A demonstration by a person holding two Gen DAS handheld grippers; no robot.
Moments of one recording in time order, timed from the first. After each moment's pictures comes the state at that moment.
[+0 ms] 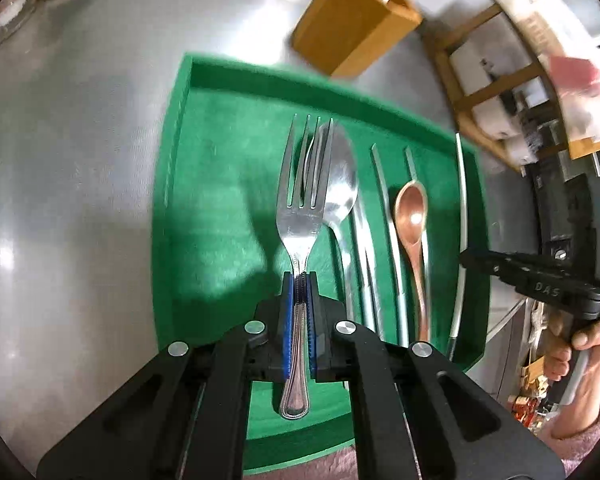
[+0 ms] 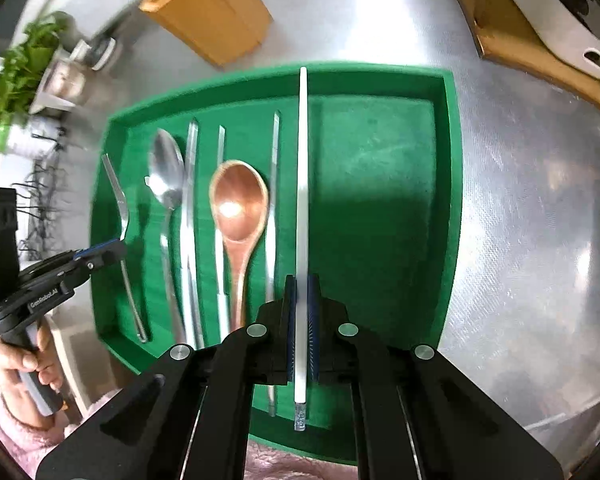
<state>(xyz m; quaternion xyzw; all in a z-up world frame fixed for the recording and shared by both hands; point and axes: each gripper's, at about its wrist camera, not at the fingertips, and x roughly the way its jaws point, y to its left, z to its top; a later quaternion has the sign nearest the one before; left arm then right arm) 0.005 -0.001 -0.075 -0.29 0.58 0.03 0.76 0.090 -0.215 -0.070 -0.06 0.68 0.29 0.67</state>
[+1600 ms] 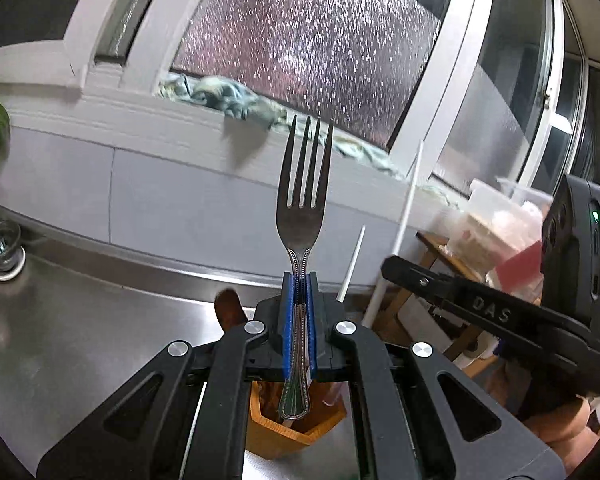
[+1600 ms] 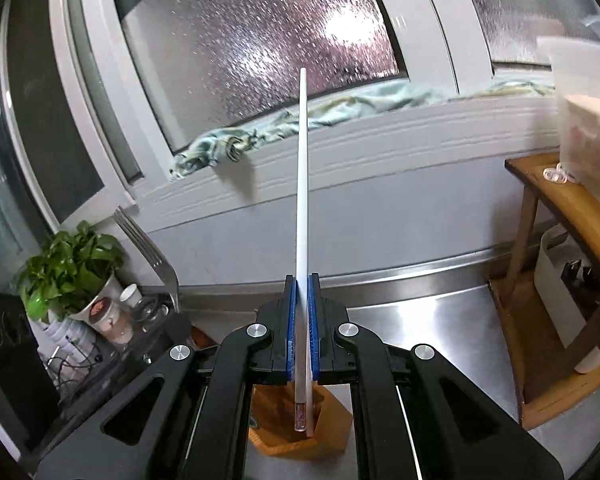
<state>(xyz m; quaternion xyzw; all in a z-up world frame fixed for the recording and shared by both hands) 0.145 0.035 0.029 -0.20 0.19 0.05 0.96 0.223 -0.108 0.044 0.08 0.31 0.34 0.88</state>
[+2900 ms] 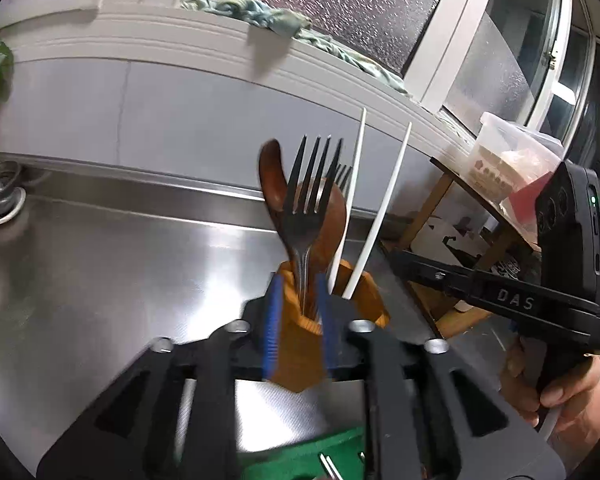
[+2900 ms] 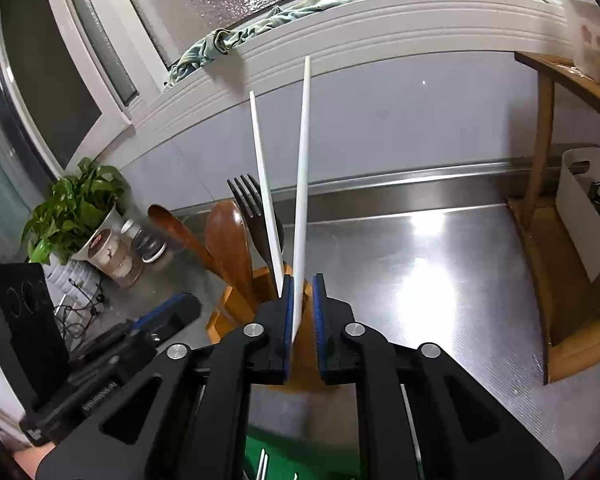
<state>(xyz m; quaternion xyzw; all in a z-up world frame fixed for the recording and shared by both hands) 0.126 0.041 -0.025 -0.20 0.27 0.03 0.94 0.204 -0.126 -0.011 0.04 0.40 0.37 0.84</state>
